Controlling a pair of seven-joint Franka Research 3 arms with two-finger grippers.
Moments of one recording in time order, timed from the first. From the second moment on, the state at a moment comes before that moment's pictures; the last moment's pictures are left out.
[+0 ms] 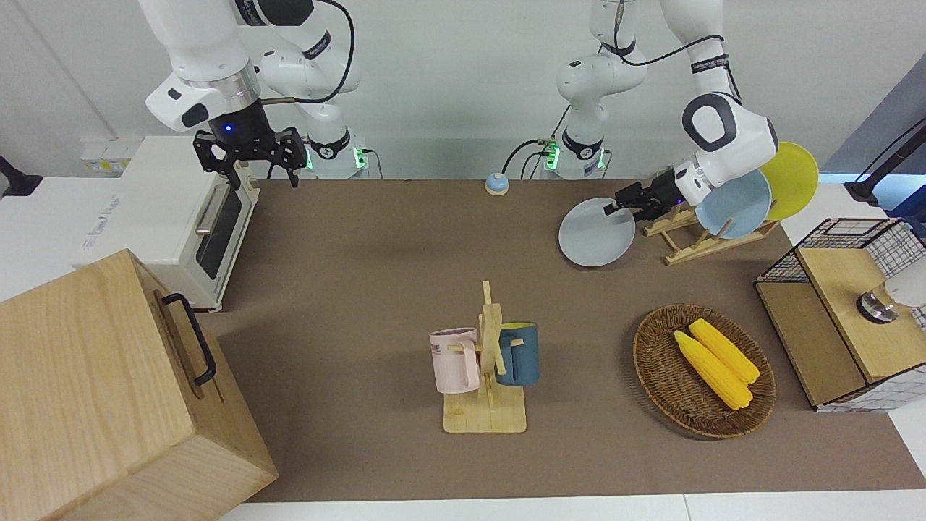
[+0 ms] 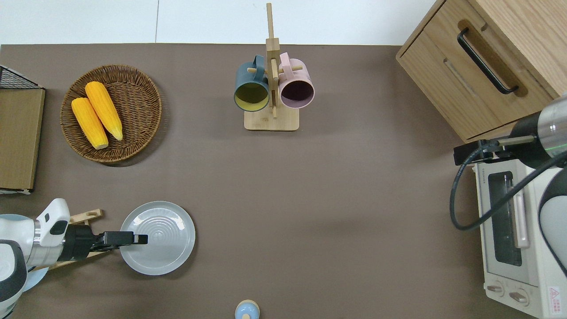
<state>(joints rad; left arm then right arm) 0.28 -0.18 -0.04 -2.46 -0.68 1.91 0.51 -0.04 0.03 0.13 -1.49 -0.02 1.51 0.04</state>
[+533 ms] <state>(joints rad) 0.28 -0.22 -0.15 -2.31 -0.54 1.91 0.29 -0.04 0.03 0.13 -1.49 -0.02 1.51 0.04</state>
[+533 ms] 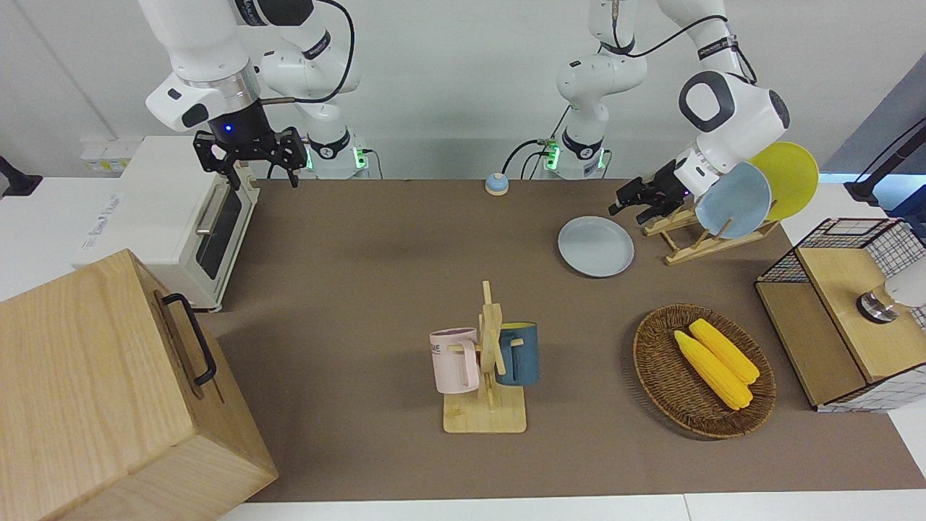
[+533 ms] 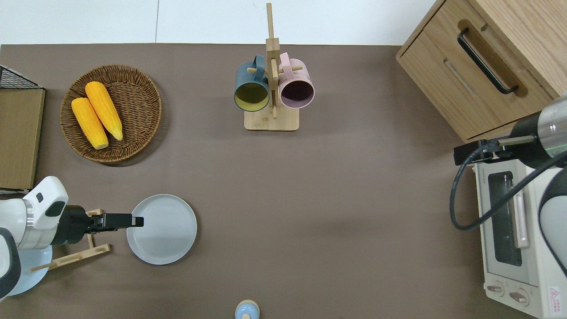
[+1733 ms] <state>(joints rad) 0.27 -0.33 -0.41 -2.01 -0.18 1.66 -0.19 -0.04 0.03 0.13 -1.49 -0.02 1.51 0.04</state>
